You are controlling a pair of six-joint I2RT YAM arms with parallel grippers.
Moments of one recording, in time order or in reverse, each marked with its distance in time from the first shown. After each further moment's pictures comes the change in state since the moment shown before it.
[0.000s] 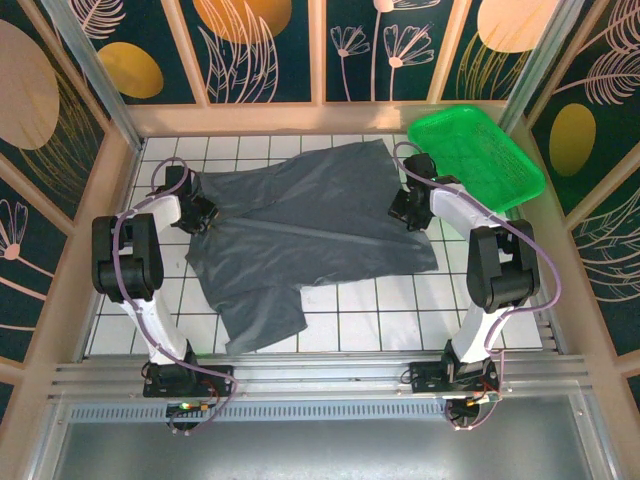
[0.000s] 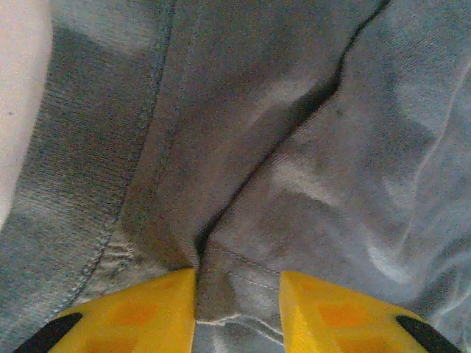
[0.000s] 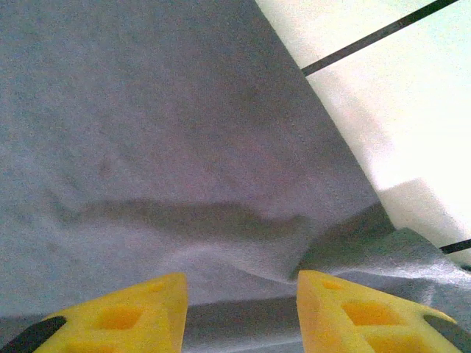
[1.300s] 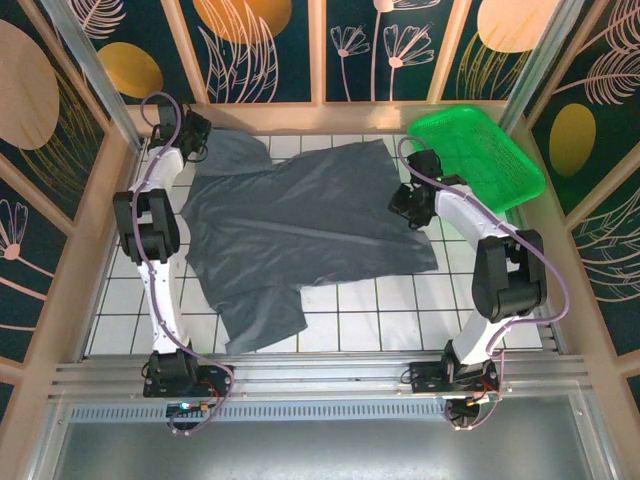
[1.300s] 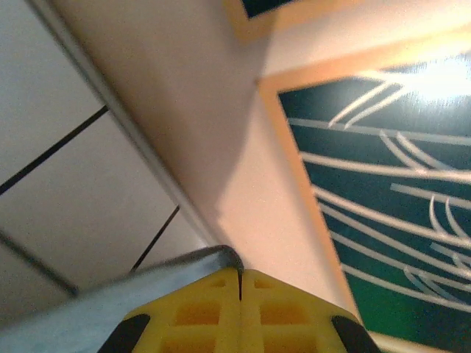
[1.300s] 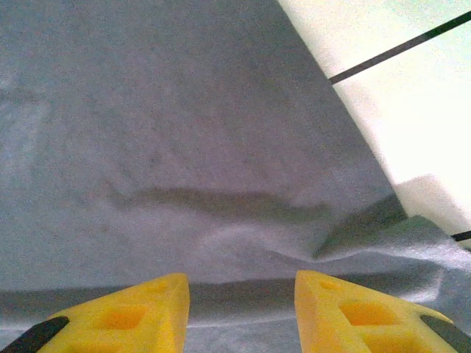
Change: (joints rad) left arm 0.026 0.513 0.893 0.269 0.069 -0.213; right arm 0.000 -0.078 -0.013 0.004 -0.047 0.000
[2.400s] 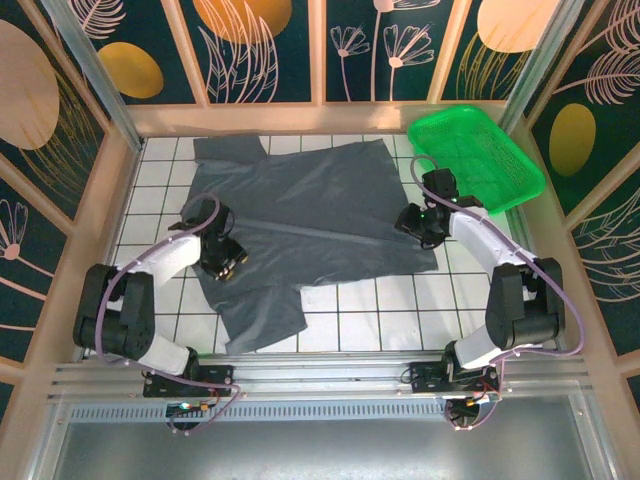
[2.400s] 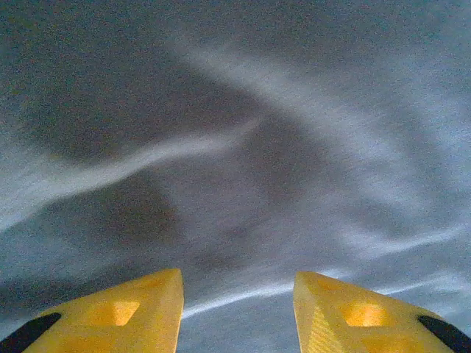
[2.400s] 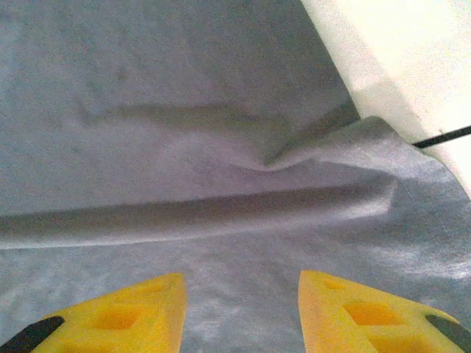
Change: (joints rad) left arm -0.314 -0.921 -1.266 -0.490 -0.115 0.119; right arm -0.048 -0.184 -0.215 0.005 -0.093 -0.066
